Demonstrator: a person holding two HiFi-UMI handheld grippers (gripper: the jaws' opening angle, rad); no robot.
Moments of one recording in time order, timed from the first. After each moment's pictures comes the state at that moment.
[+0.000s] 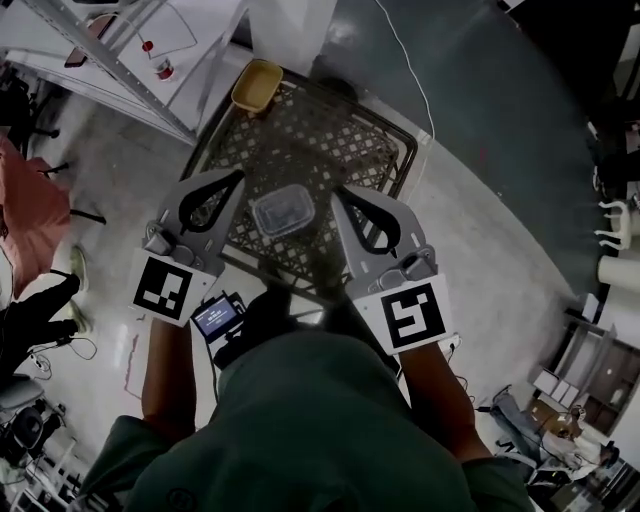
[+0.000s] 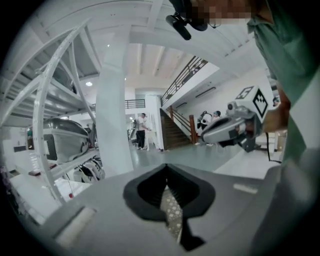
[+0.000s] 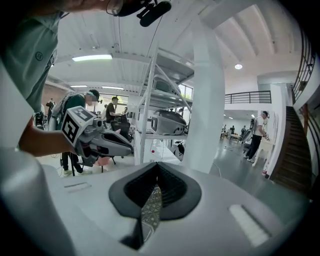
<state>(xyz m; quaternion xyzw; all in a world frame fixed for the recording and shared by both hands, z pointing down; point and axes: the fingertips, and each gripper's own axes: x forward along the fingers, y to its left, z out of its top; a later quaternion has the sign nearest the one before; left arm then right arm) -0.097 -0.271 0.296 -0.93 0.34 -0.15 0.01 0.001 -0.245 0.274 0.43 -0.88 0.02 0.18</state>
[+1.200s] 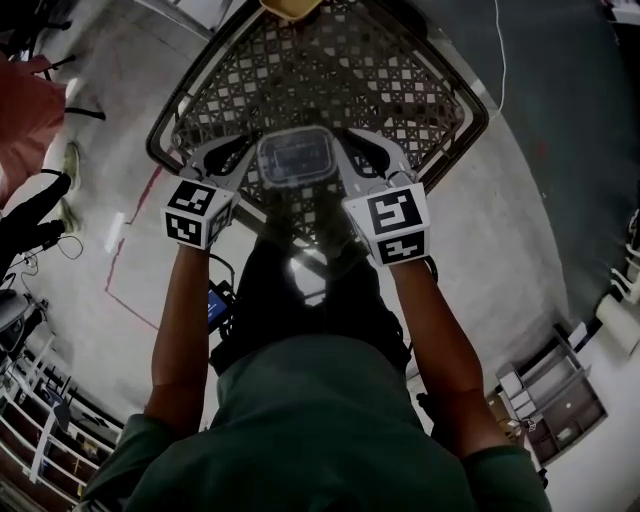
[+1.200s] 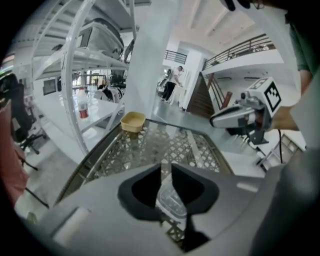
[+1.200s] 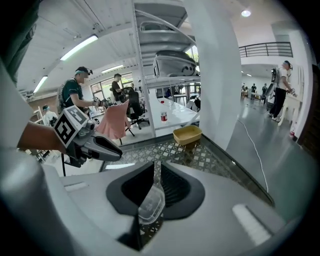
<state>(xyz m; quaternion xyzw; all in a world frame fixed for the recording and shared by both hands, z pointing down) -0.124 -0.289 0.632 -0.82 0.43 -0.27 -0.28 0.005 -0.320 0.578 0.31 -0.88 0.19 0.30</state>
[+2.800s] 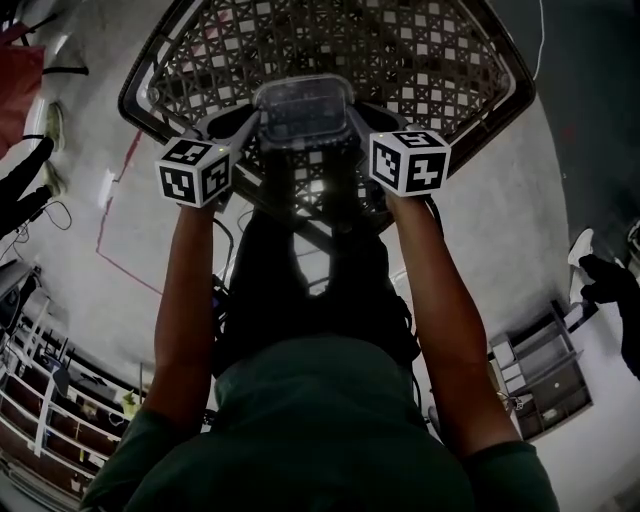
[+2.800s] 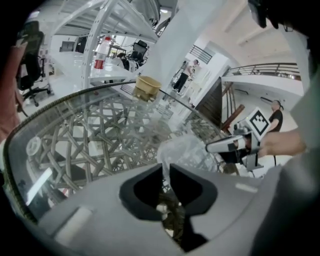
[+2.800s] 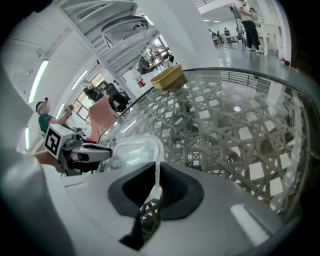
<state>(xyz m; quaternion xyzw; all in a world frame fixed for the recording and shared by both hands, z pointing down) -0.130 -0.250 0.767 -0.76 0.43 -0.23 -0.43 0.019 -0.282 0.774 0.30 -0.79 0.45 0.30</state>
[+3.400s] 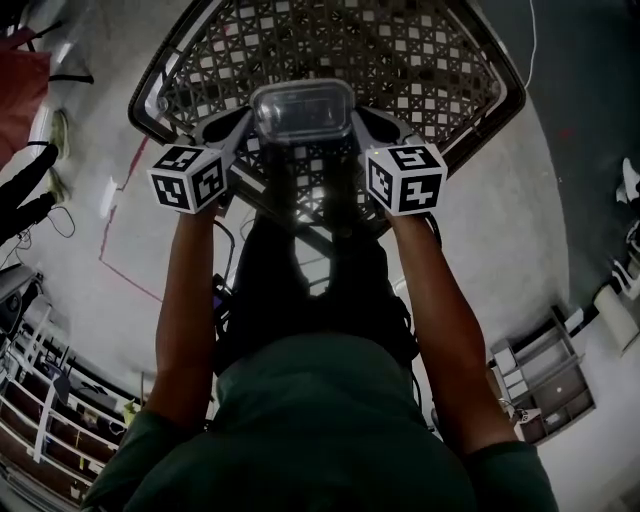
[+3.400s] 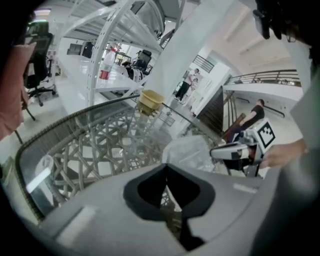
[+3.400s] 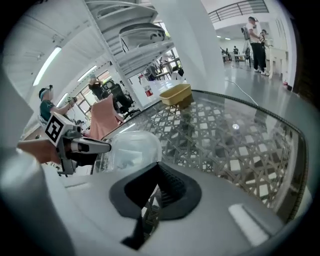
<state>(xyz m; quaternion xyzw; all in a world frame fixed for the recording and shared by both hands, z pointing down) -0.144 -0.270 0.727 -0.76 0.45 -0.19 -0.43 0.015 -0.298 0.728 0.32 -0.82 0.36 0.31</state>
